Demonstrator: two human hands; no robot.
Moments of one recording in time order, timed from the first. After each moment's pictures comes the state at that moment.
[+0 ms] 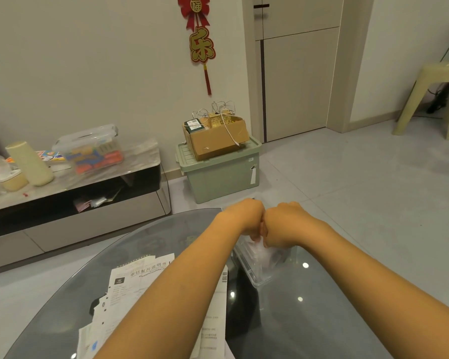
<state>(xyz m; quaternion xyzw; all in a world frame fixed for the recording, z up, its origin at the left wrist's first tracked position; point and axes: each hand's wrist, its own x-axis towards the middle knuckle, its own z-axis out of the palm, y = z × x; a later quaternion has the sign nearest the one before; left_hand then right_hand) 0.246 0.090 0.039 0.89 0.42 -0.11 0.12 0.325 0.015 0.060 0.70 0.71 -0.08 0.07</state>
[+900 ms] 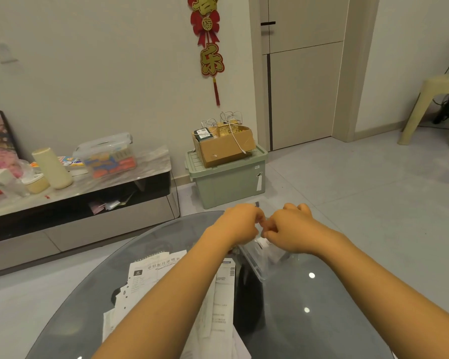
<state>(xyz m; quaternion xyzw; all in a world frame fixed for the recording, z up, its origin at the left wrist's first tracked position) 0.209 0.055 0.059 0.90 0.42 0.01 0.13 0.327 -0.014 0.065 0.69 0.72 -0.08 -0.04</state>
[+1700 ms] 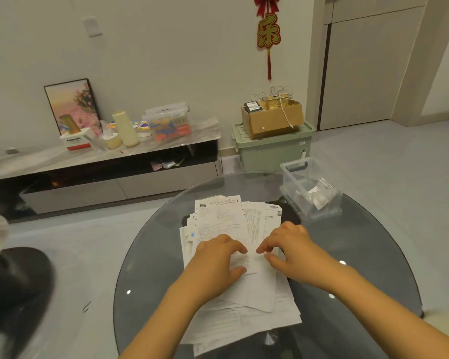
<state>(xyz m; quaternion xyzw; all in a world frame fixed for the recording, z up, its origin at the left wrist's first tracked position) 0.028 -0.137 0.025 0.81 0.56 0.05 0.16 0.221 -0.132 0.009 0.53 0.82 -0.15 -0.18</state>
